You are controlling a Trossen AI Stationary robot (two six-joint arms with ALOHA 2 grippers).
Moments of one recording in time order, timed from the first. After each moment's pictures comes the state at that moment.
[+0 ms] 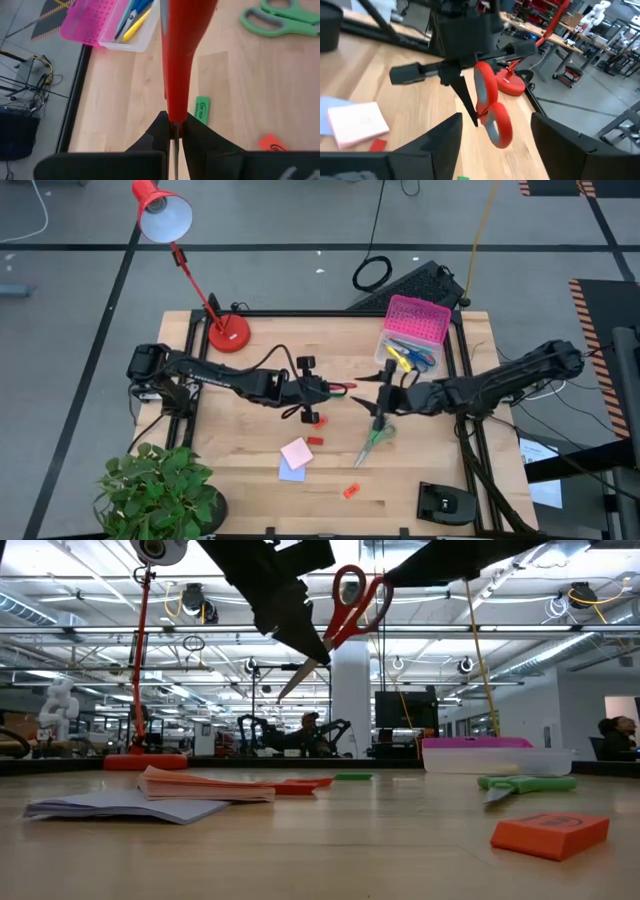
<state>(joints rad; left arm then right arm) -0.10 1.70 1.23 -0.32 -0.45 0.21 0.26 1.17 0.67 0.20 0.55 -0.23</state>
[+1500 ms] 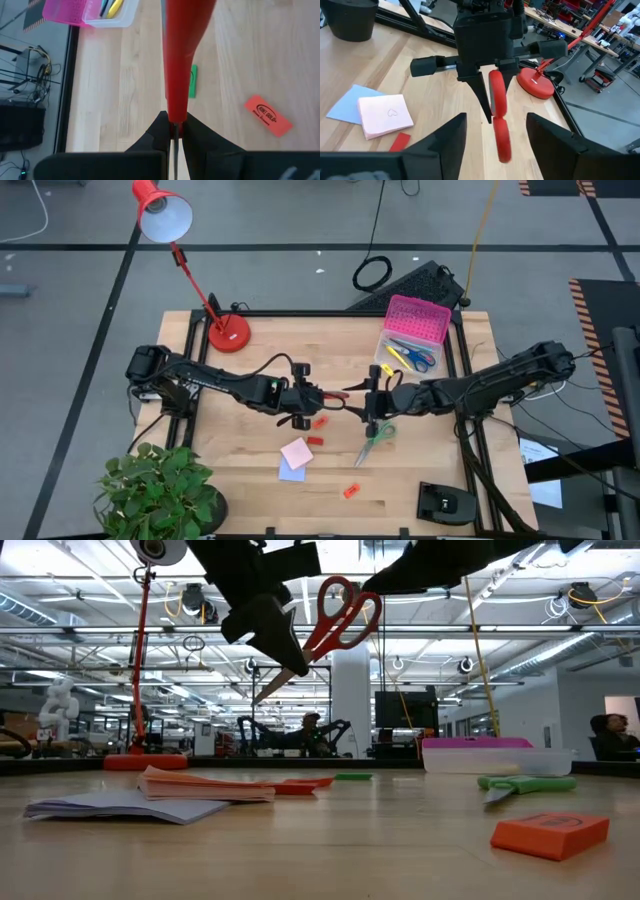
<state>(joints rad) -0.14 1.70 1.23 -0.48 -0.49 0.18 0.23 1.29 0.74 0.21 0.39 -0.25</state>
